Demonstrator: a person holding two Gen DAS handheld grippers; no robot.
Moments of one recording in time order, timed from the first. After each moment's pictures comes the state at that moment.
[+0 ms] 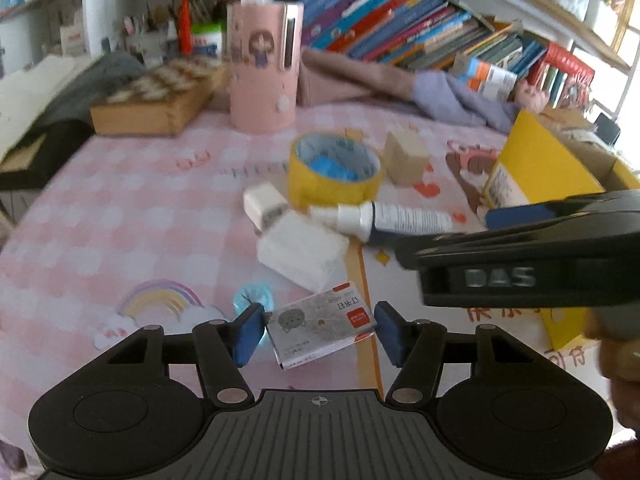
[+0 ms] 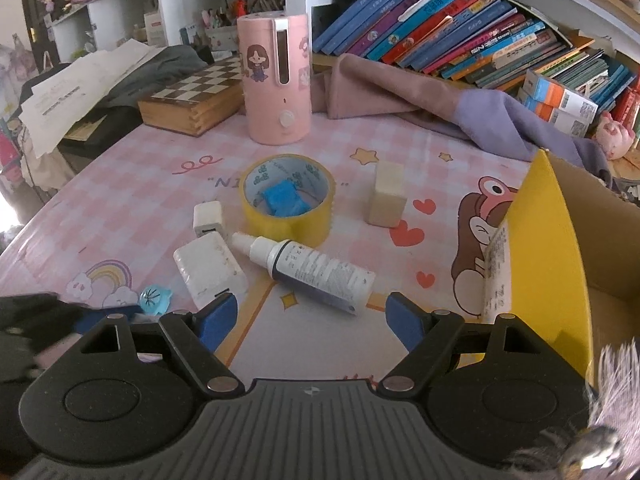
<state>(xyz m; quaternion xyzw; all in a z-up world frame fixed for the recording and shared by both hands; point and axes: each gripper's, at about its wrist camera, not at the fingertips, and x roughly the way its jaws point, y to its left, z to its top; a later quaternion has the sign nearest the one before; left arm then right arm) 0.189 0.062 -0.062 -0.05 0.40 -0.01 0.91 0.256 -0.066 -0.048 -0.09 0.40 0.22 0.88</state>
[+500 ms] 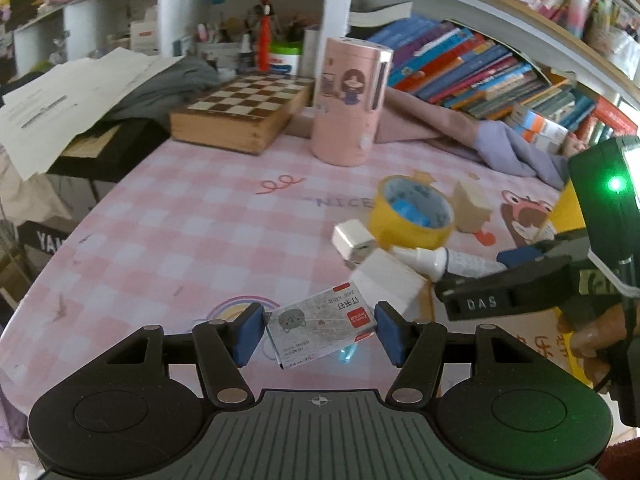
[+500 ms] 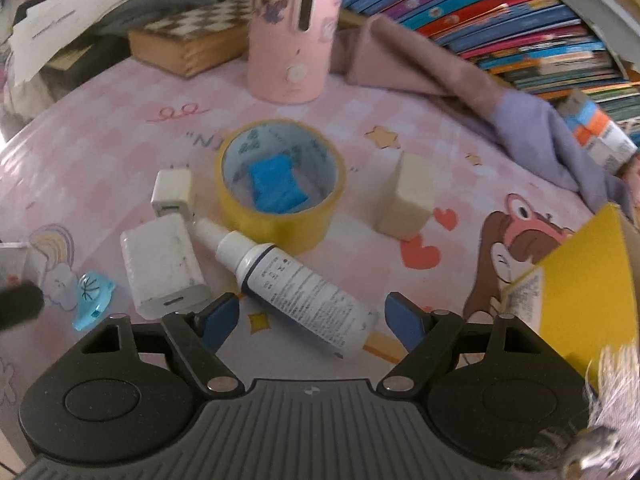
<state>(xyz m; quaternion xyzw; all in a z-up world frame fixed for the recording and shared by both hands) 0.176 0.108 -0.044 -0.09 0.38 0.07 0.92 0.303 -0.035 -0.079 -0.20 0.43 0.24 0.85</state>
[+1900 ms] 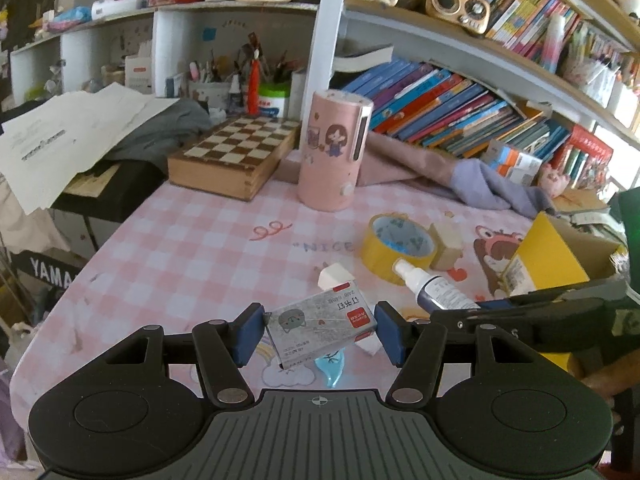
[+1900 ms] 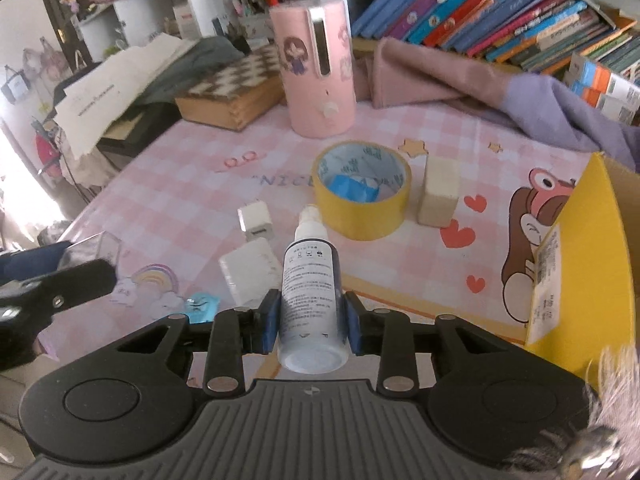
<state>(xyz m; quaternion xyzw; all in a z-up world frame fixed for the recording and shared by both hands) 0.156 0.111 -0.006 -0.09 0.33 0.04 0.94 0.258 -0.062 -0.032 -0.06 0.42 0.29 0.86</state>
